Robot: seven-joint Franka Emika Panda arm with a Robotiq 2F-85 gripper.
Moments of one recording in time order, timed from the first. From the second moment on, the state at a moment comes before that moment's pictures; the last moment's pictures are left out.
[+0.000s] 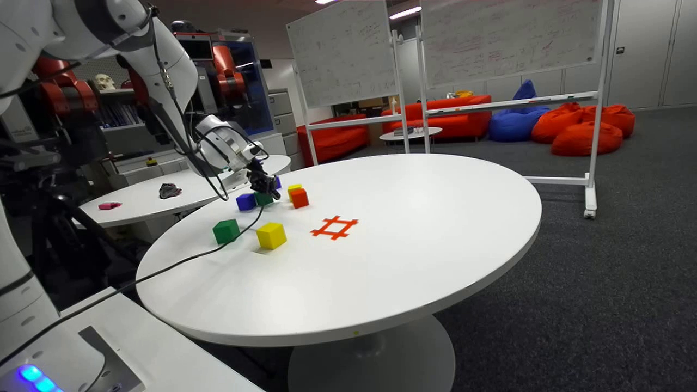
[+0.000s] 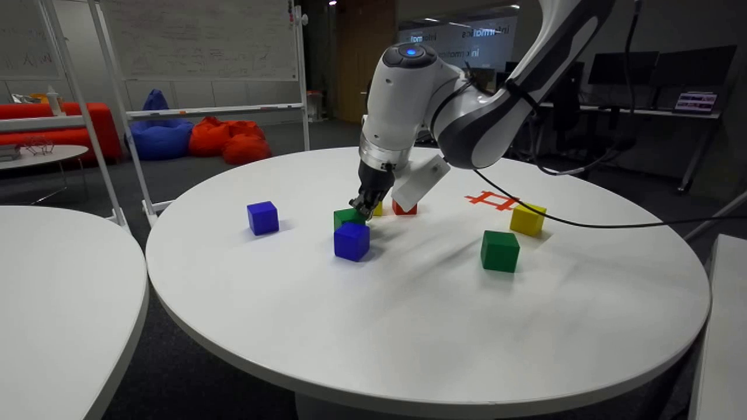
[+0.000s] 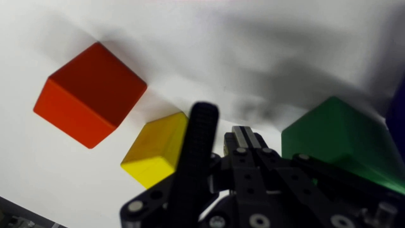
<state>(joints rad) 0.29 0.73 0.12 -1.75 -1.02 2.67 1.03</state>
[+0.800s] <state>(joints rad) 0.32 0.73 0.07 -1.75 -0.96 2.68 1.03</state>
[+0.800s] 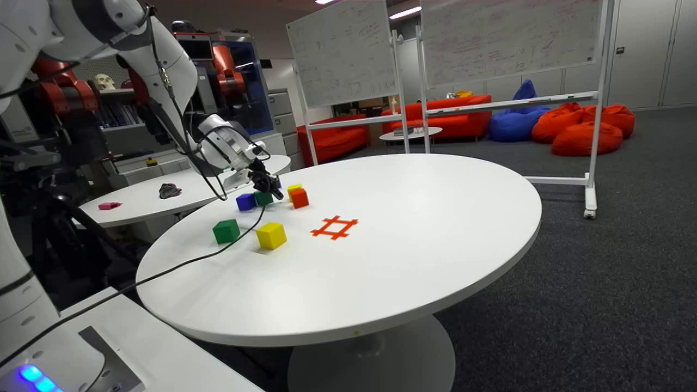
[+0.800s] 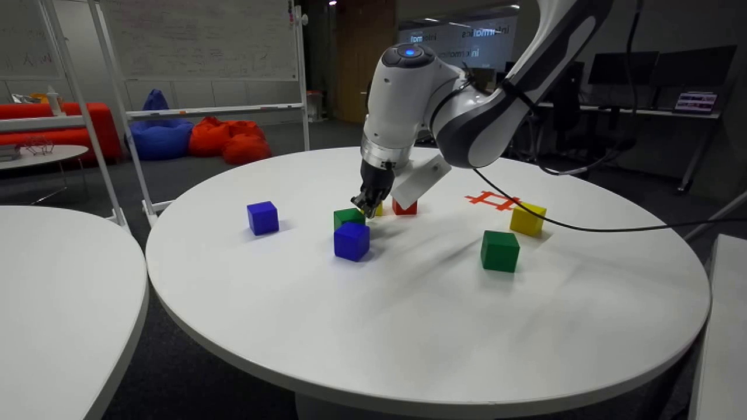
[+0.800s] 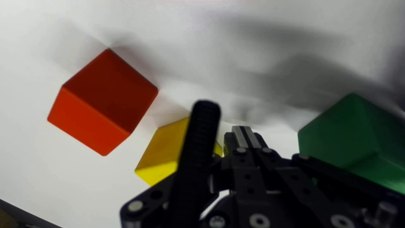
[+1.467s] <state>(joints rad) 0.32 0.67 -0.04 -1.87 -0.92 2.78 1.10</state>
